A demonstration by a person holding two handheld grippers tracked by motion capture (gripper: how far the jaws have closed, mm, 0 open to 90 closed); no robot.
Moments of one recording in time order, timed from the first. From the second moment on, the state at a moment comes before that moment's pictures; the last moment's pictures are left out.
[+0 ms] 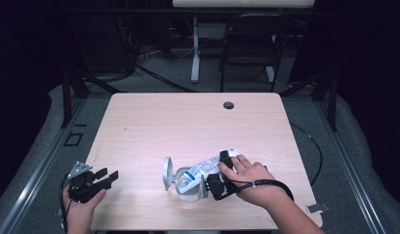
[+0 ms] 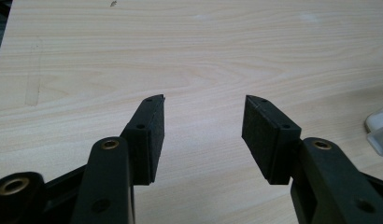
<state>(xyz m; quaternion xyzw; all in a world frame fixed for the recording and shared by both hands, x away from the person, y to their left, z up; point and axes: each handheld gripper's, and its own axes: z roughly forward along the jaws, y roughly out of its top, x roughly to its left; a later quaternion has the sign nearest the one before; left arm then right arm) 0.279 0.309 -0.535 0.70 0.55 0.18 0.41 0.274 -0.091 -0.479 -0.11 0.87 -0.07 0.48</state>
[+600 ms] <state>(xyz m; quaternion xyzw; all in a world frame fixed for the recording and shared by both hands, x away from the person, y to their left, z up) 0.280 0.309 -0.534 0.70 0.55 0.18 0.41 0.274 -0.091 -0.479 -0.11 0.87 -0.07 0.48</state>
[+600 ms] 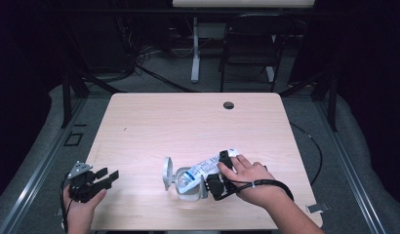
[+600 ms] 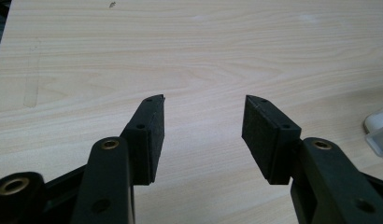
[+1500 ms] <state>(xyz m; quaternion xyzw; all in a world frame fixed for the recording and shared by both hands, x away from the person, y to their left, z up) 0.286 0.301 -0.534 0.71 0.55 0.18 0.41 0.272 -0.088 -0.477 -0.12 0.86 -0.09 0.48</state>
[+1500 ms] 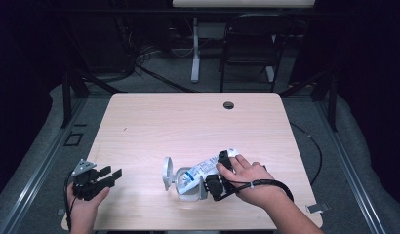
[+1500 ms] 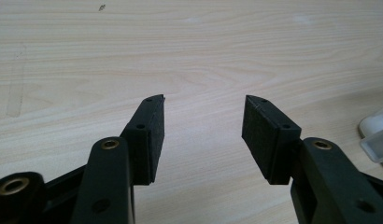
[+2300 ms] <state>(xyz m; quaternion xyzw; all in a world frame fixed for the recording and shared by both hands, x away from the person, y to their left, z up) 0.286 0.302 -0.534 0.71 0.55 0.18 0.41 0.272 -0.085 -0.475 -0.14 0.86 -0.10 0.48</state>
